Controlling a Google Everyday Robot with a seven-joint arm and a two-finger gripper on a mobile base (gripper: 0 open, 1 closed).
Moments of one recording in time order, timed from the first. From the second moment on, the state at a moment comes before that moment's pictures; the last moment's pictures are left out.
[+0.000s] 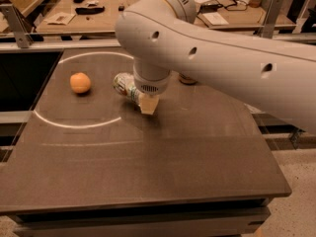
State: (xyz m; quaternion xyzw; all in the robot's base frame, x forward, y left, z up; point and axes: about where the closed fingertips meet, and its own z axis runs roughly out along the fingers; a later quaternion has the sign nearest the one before) arm 0.580 0.007 0.859 -0.64 0.73 -0.12 0.19
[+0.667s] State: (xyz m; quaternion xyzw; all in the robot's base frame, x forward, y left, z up) arm 0.582 -0.006 0.868 -0.61 0.78 -0.05 0.16
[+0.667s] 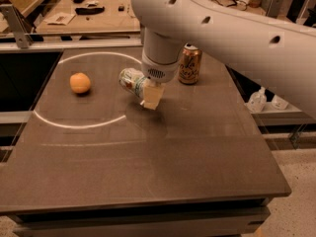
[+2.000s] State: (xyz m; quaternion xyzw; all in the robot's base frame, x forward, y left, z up) arm 0.540 0.005 0.874 -0.61 0.78 0.00 0.14
